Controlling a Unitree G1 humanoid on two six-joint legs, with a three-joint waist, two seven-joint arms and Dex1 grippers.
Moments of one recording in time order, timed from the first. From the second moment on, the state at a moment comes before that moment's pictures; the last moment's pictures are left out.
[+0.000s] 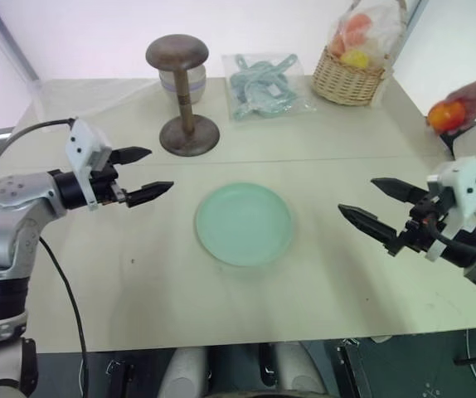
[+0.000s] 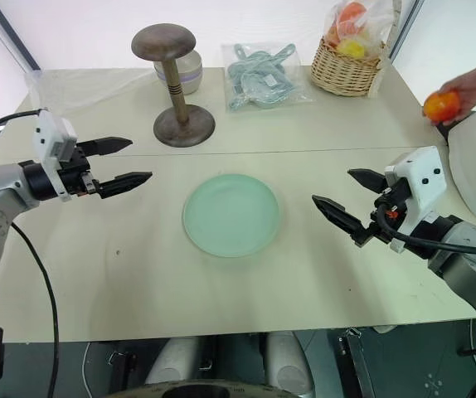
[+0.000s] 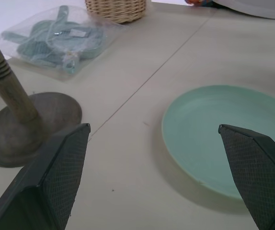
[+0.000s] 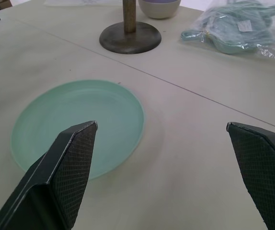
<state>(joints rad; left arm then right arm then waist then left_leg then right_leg) -0.43 0.82 0.18 -0.12 -0.53 0.52 -0.98 0.00 -0.85 -0.55 -0.73 0.98 0.91 0.45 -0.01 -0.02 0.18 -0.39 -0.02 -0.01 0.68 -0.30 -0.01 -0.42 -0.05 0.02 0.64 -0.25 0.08</state>
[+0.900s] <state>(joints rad) -0.47 0.79 0.17 -0.11 -0.51 0.49 -0.94 0.02 -0.85 -0.55 -0.74 0.99 0.90 0.42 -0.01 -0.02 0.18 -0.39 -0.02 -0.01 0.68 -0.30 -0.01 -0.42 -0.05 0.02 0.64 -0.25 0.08</state>
